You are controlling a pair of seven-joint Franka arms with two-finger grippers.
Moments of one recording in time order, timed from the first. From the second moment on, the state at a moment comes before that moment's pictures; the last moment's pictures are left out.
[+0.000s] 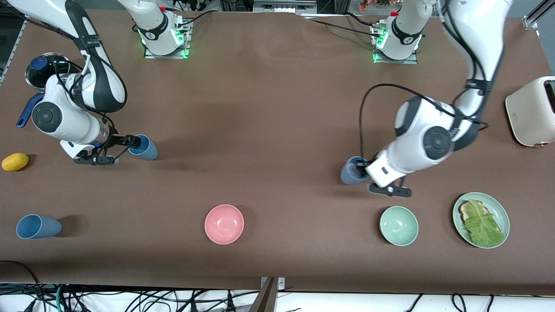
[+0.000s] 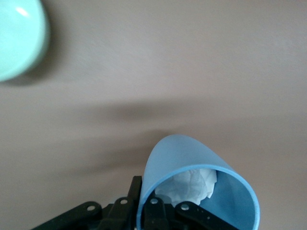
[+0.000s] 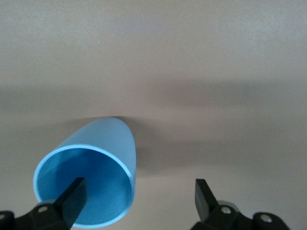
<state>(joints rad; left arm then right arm) -0.11 0.53 -0.28 -1.64 -0.04 2.11 -0.29 -0.11 0.29 0.09 -2.11 -0.08 2.24 0.06</state>
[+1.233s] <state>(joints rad) -0.22 0.42 -0.26 -1.56 -0.04 1.86 -0.54 -0.07 0.31 0.10 -1.98 -0.07 2.08 0.19</state>
